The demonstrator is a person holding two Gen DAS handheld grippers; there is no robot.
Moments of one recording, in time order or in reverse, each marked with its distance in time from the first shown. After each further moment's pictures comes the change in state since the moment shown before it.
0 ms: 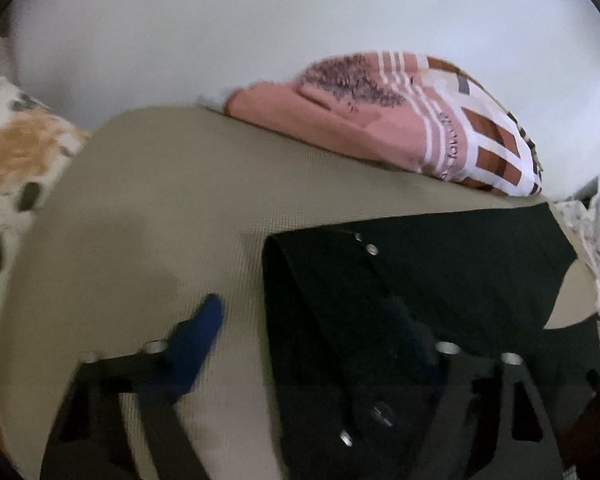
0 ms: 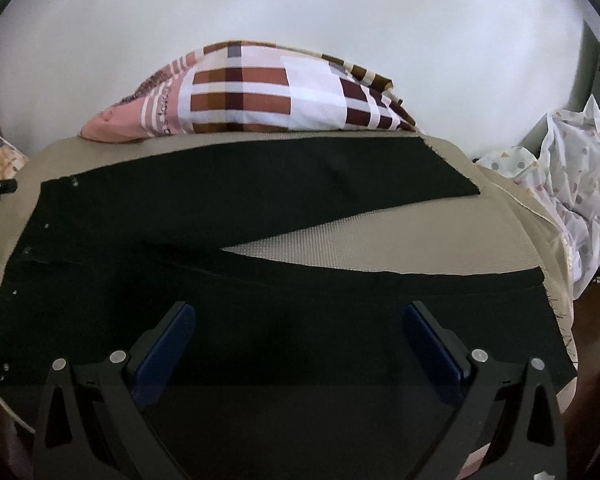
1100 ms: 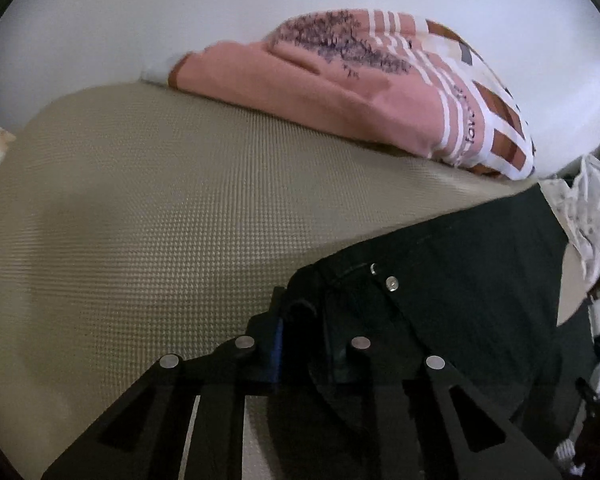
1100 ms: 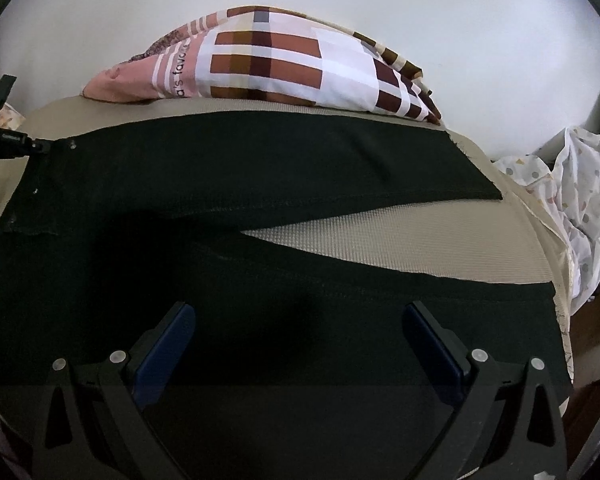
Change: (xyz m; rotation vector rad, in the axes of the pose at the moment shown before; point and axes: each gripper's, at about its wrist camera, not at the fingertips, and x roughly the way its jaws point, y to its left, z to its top) left arm 0.069 0.005 0.036 0.058 0.079 -0.099; right arm 0.023 0.035 0.007 -0.094 0.066 -0.015
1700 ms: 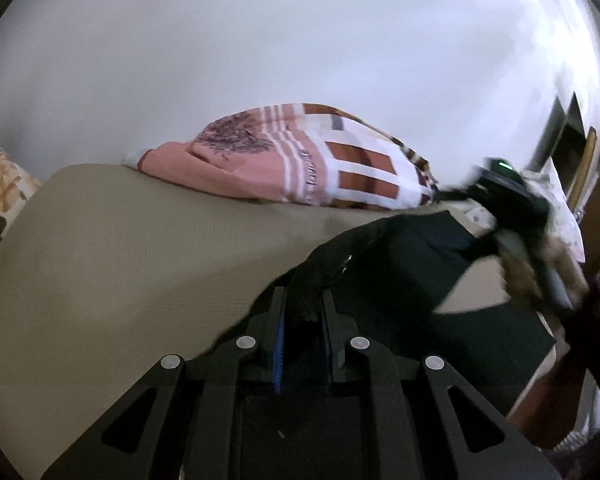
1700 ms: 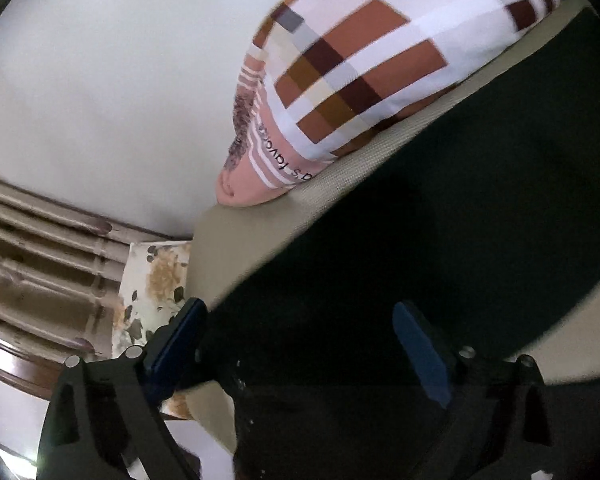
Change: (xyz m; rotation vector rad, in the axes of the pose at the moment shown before) left arm -0.153 -0.113 -0.106 0.085 -0.308 -0.122; right arm 0.108 -0.031 0.165 0.538 0.276 0.902
